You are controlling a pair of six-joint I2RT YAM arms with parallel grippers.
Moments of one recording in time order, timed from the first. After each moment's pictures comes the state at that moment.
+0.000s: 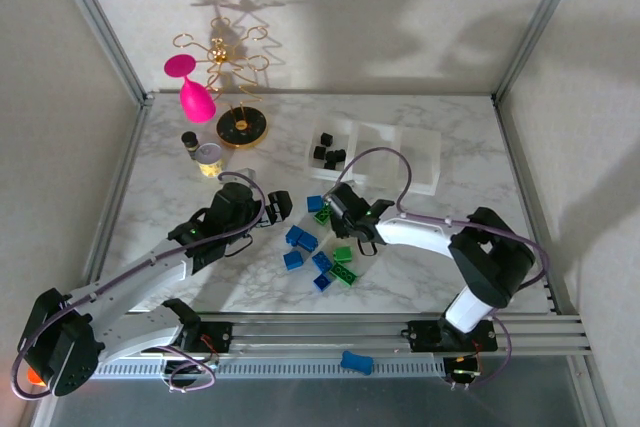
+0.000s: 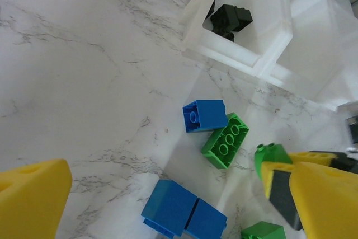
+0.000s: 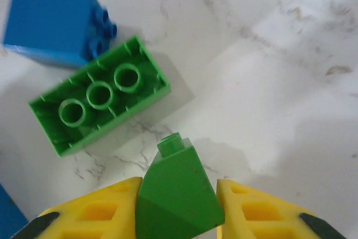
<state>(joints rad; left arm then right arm) -0.61 1.04 0.62 -0.19 -0.15 -0.75 0.86 1.61 0.91 -0.35 0.28 0.49</state>
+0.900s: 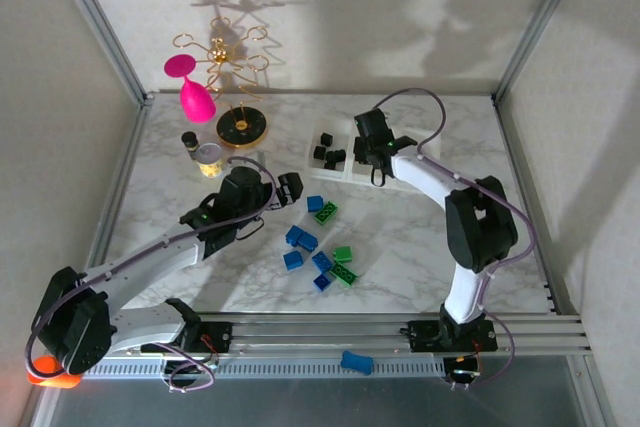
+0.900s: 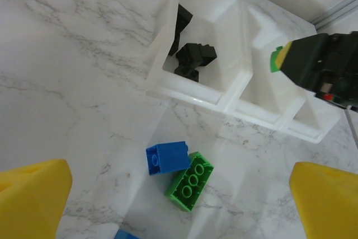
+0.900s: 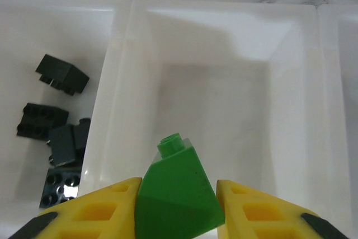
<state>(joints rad) -0.61 1.19 0.73 -0.06 -0.14 -0.74 0.50 1.86 1.37 -0.38 0.29 0.44</state>
